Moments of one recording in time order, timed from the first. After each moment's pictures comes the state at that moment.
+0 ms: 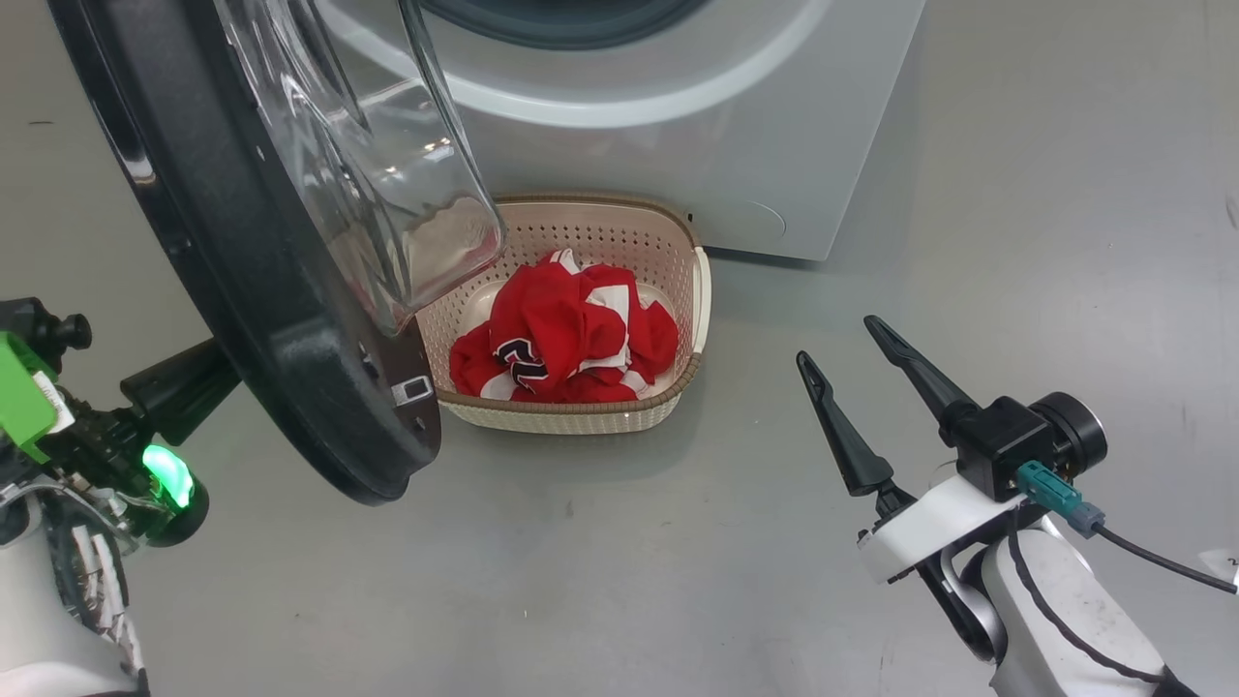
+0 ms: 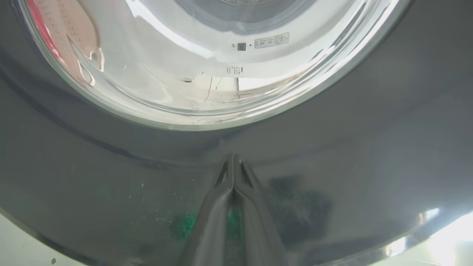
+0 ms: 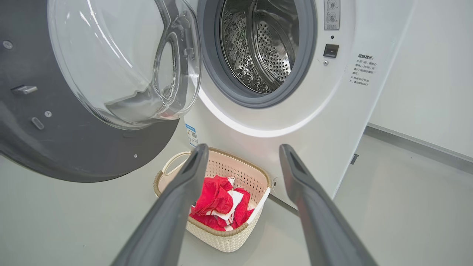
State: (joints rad) left arm -0.57 0.02 0.53 0.45 -1.47 -0.08 1.38; right arm -0.24 -0.17 0.38 0.21 0.23 0.11 -0.24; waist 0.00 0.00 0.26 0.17
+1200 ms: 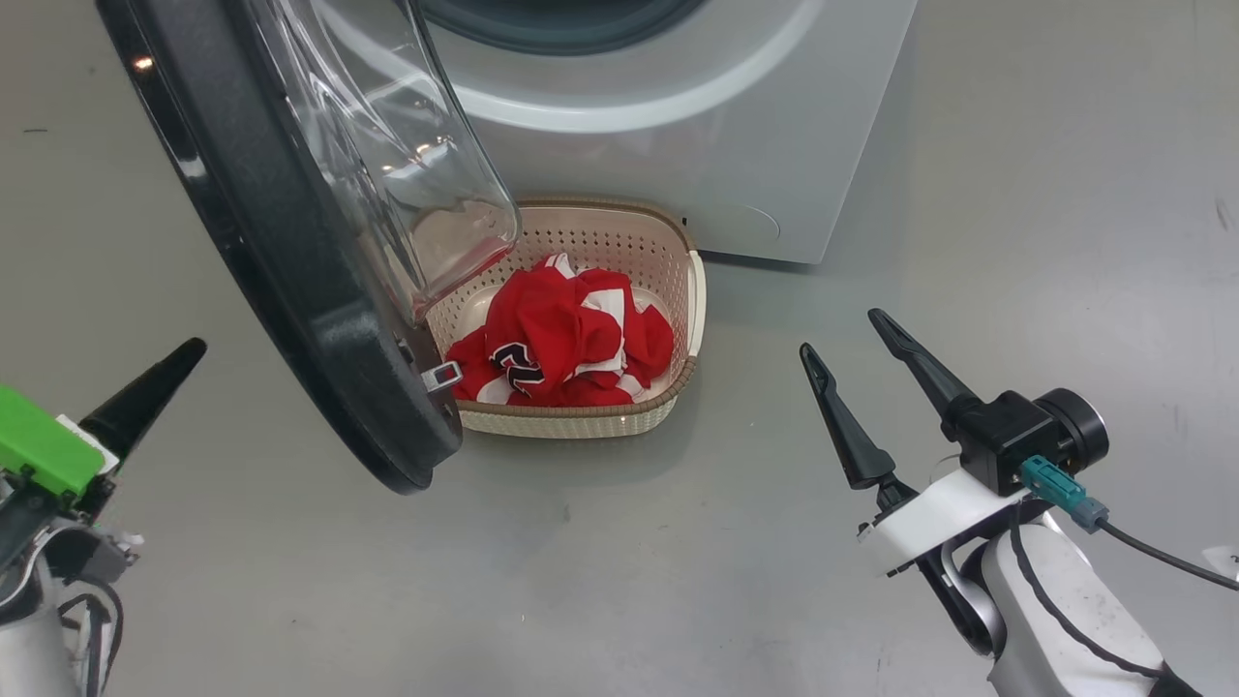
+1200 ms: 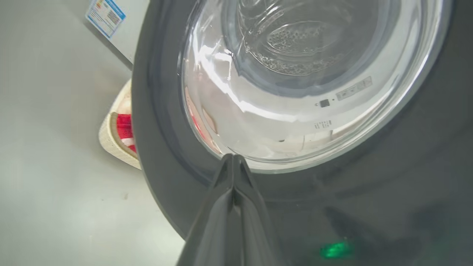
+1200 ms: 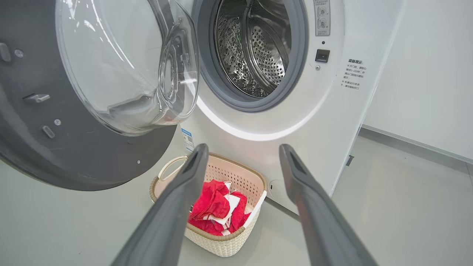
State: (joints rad) left arm -0.39 0.06 0.38 0.21 -1.20 -0.12 0.95; right arm -0.25 -0.16 0.37 0.22 0.24 0.11 -0.25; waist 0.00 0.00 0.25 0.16
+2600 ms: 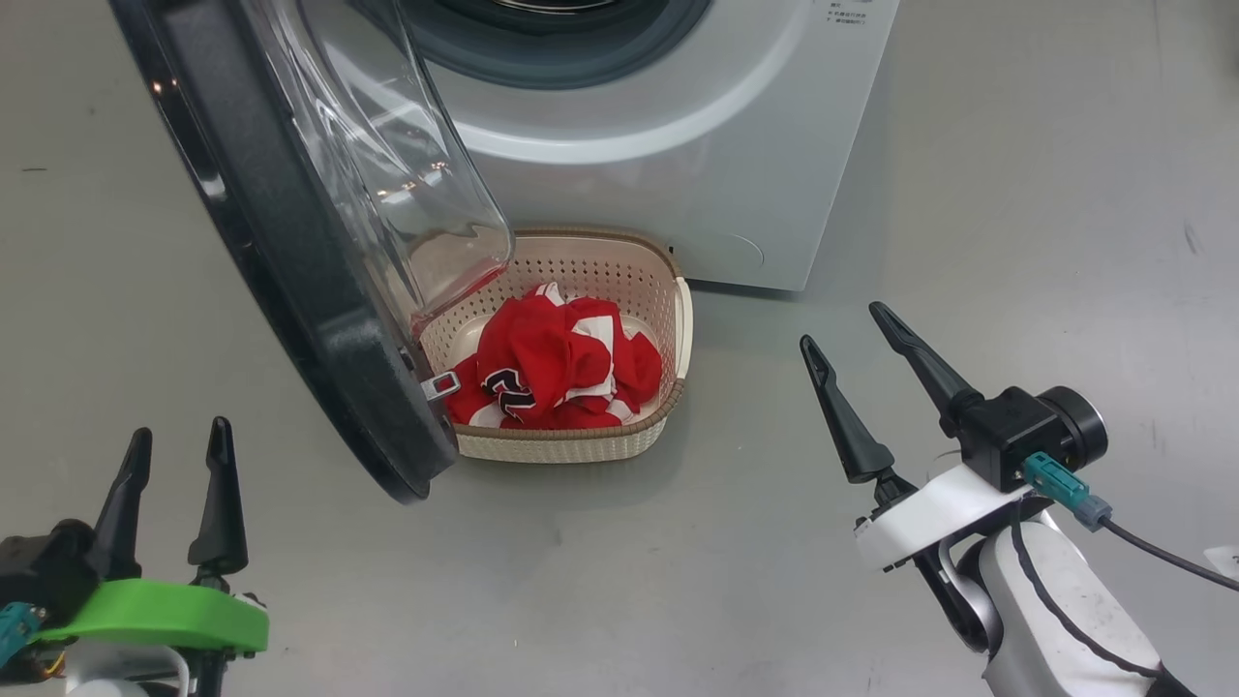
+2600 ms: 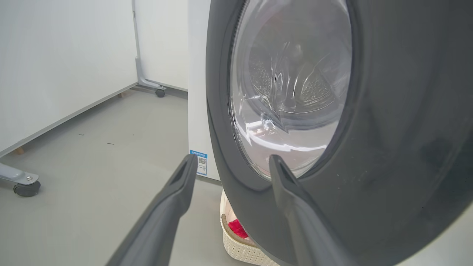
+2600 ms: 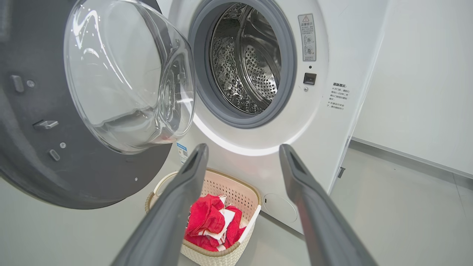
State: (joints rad) left arm -0.05 0.14 0.02 0.13 -0.49 -0.13 -0.16; right arm -0.25 -0.14 0.35 0.22 0.24 0.11 -0.25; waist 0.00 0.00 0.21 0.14
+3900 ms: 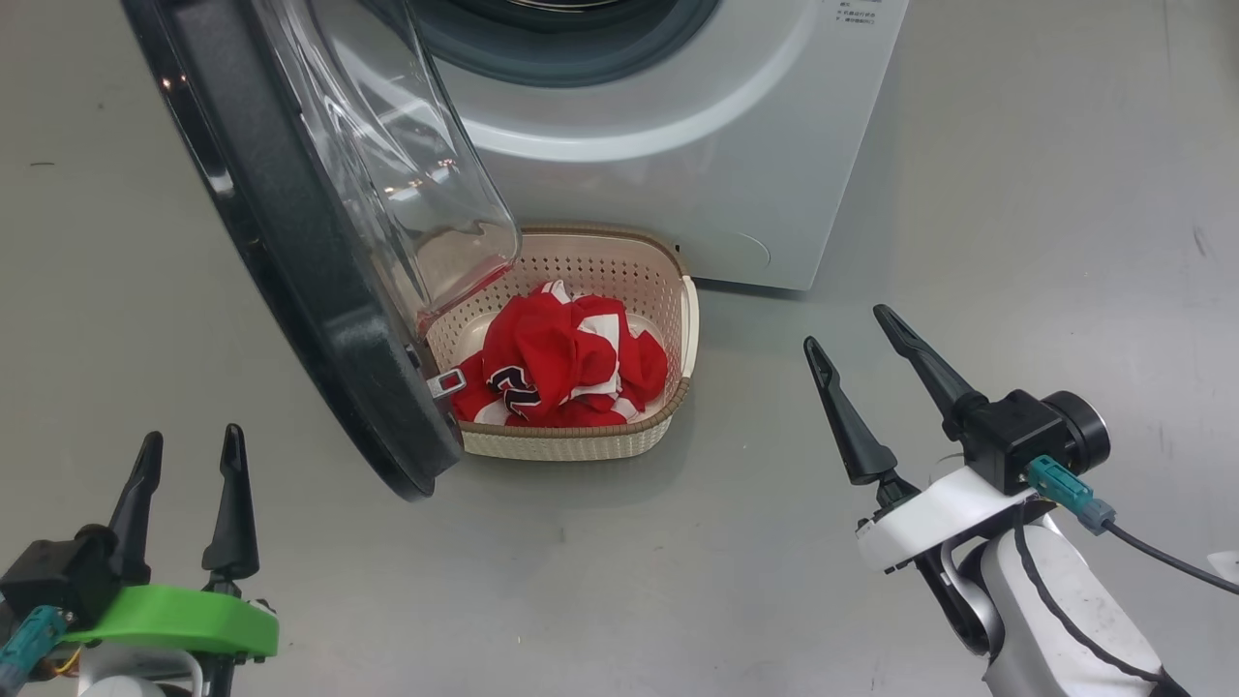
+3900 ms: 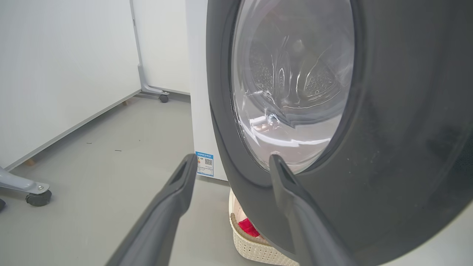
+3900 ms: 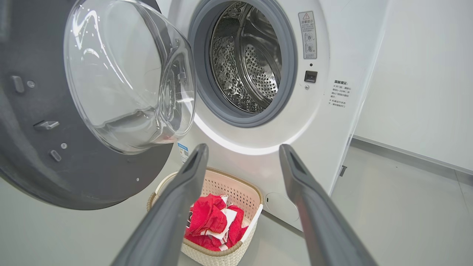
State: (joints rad) left arm -0.07 0.14 0.00 0.21 -0.43 -0.13 -0.25; right arm -0.24 -0.13 0.34 0.21 0.24 0.11 -0.25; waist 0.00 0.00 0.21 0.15
